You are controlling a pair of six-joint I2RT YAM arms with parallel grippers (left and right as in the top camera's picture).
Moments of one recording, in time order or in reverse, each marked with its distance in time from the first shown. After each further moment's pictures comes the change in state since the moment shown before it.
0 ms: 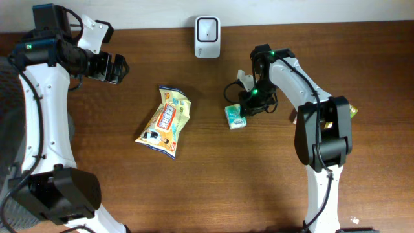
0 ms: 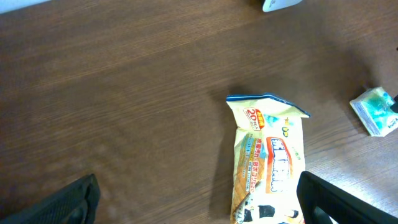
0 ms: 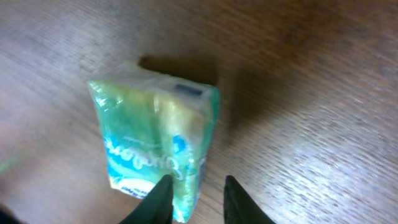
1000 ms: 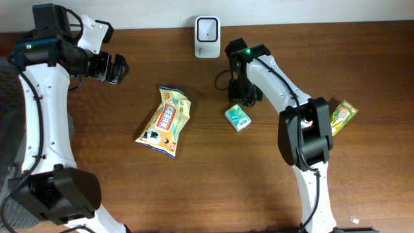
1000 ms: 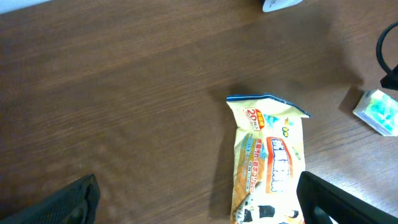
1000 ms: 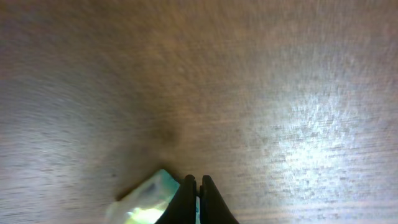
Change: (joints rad) left arm 0.000 0.000 0.000 0.000 0.000 0.000; right arm 0.129 0.082 0.187 -0.009 0.363 0.661
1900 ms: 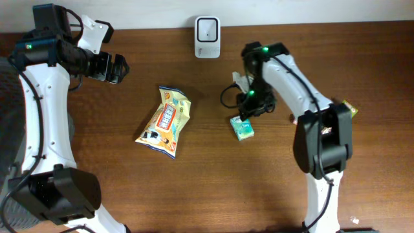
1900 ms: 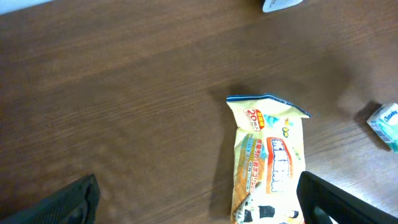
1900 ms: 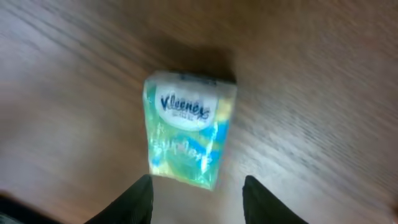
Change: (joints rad) left arm 0.000 0.000 0.000 0.001 0.000 0.000; right arm -0.087 -0.149 -0.153 -0.146 -0.257 -0.684
